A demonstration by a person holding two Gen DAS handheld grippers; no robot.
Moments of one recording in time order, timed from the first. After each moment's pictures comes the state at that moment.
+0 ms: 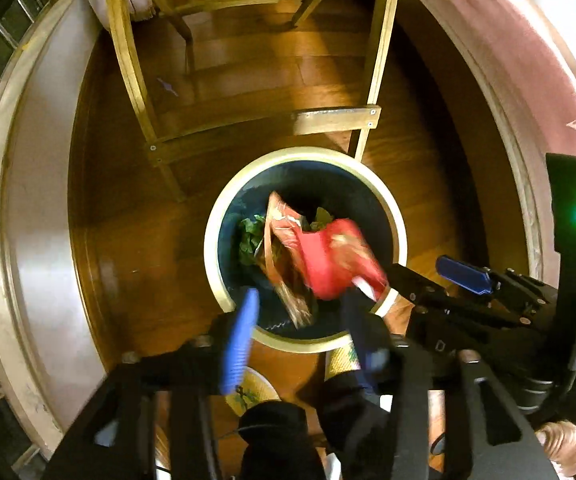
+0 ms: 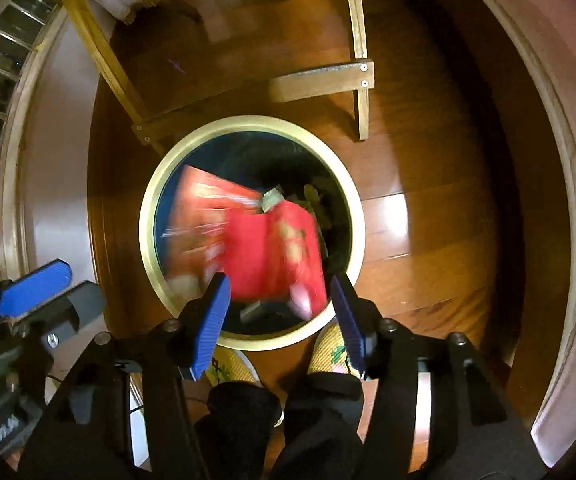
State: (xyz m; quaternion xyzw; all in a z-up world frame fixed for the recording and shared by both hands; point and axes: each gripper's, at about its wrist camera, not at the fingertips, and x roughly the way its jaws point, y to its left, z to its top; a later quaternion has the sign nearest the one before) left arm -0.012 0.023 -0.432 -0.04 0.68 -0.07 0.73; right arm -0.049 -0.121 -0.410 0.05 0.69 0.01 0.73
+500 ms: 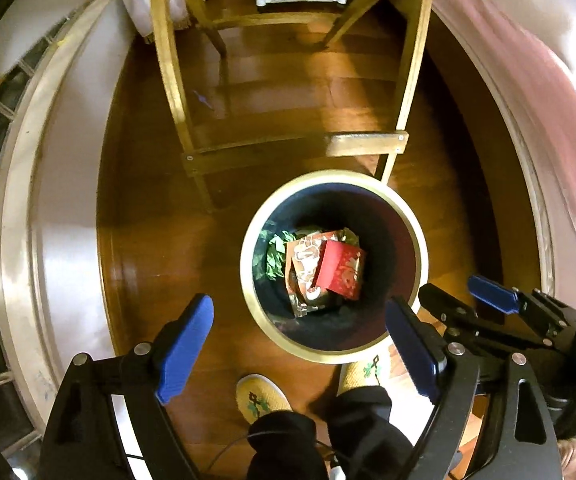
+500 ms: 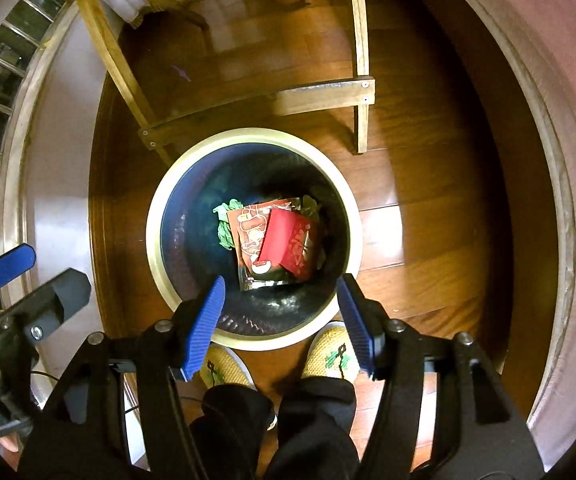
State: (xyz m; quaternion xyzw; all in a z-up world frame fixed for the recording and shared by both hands) left arm -0.014 0.050 -0.405 -0.04 0.66 -0.01 0.75; right arm -0.046 -0.115 -0.394 0.03 0.68 0.01 0.73
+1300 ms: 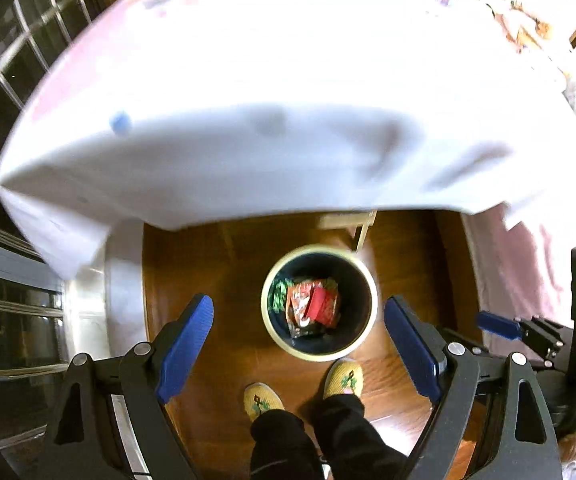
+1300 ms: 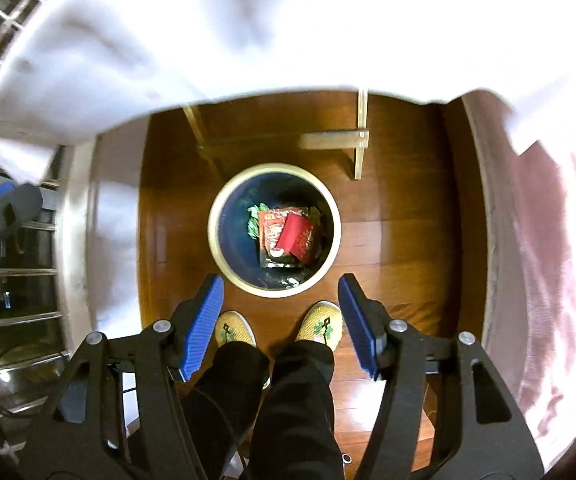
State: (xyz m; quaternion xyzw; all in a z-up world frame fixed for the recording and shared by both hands) left arm -0.032 0.067 -0.141 -0.06 0.59 0.00 0.81; right arm -0.061 -0.116 -0.173 0.00 0.66 0.07 0.74
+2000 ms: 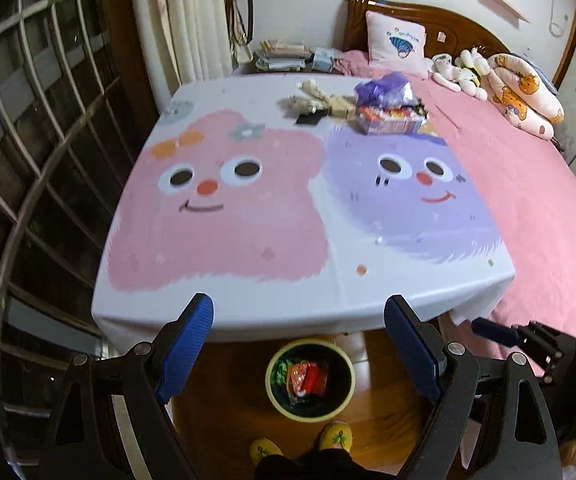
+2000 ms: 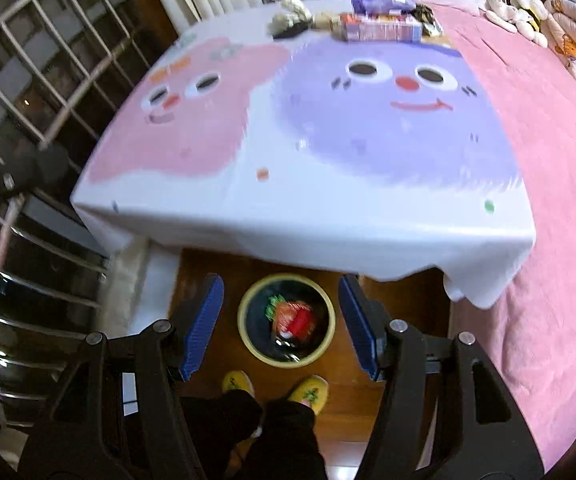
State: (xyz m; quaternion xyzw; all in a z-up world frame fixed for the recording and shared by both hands) left arm 0.006 0.035 0.087 -0.03 0.48 0.02 0.88; right arm 0.004 -0.121 0.036 -0.01 0.53 0.15 0.83
